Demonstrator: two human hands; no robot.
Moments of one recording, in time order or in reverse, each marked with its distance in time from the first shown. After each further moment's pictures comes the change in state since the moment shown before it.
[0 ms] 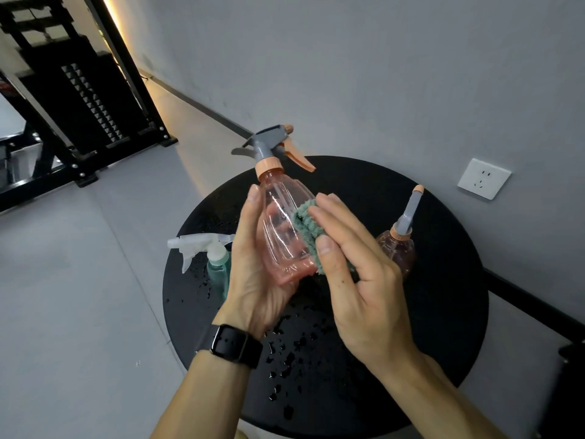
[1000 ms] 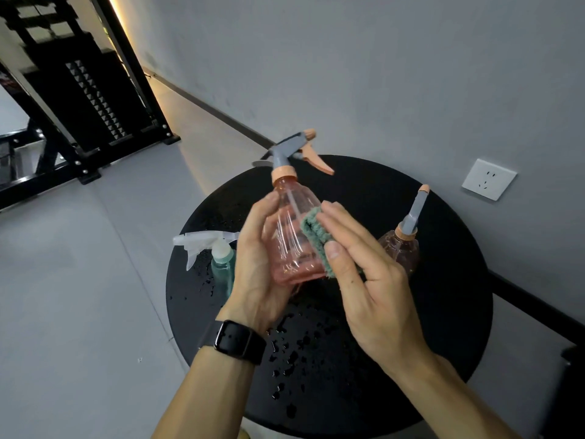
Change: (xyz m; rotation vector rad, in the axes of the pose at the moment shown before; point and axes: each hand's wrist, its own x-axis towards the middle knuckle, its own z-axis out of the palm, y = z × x) left_hand 0.005 0.000 -0.008 0.081 0.072 -0.036; right_hand -0.004 0.008 -0.005 0.043 -0.095 0.067
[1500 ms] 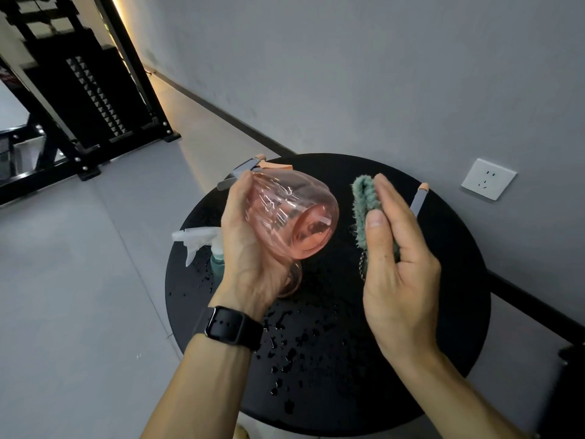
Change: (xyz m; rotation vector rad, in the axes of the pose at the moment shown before) left_hand 0.008 0.013 0.004 -0.059 0.086 0.190; right_hand 0.006 -0.010 -0.004 0.037 0.356 0.062
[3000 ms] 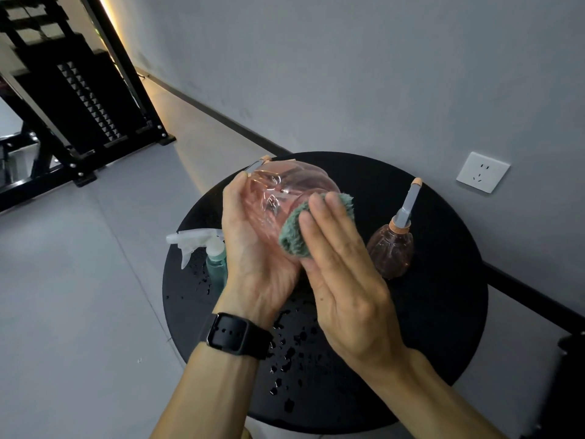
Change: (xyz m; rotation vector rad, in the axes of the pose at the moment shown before) left_hand -0.008 -0.006 0.016 -0.108 -0.143 -0.027; right_hand -0.017 0.018 0.015 -0.351 -0.196 -0.590
